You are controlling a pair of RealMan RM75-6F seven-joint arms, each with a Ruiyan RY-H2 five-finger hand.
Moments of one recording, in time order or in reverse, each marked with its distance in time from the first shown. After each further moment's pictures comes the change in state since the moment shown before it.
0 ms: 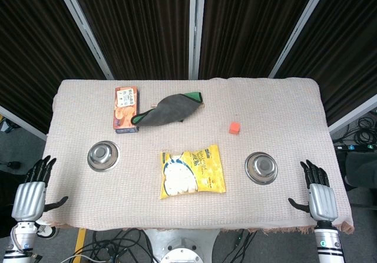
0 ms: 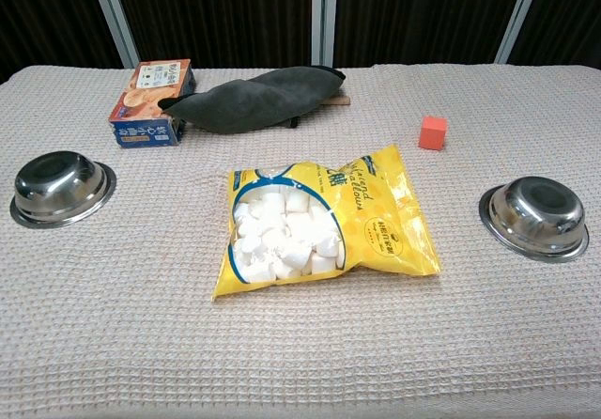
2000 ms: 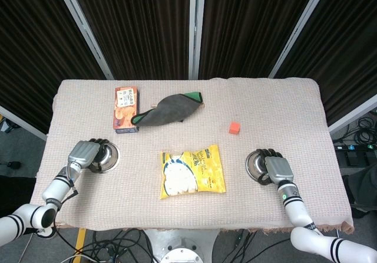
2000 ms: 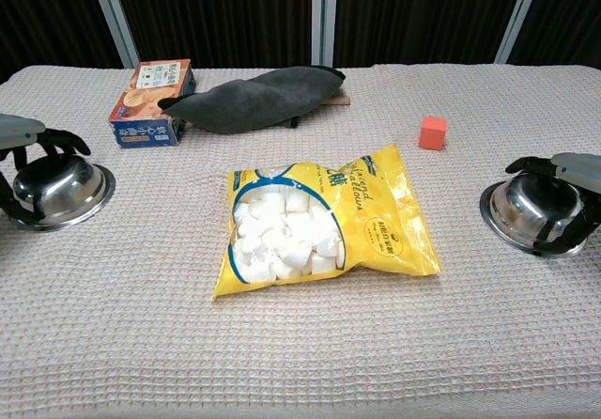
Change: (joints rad) left arm -0.579 -0.086 -0.061 0.285 -0.324 -0.797 0.075; right arm 0.451 -0.054 0.070 0.023 0.524 -0.511 -0.348
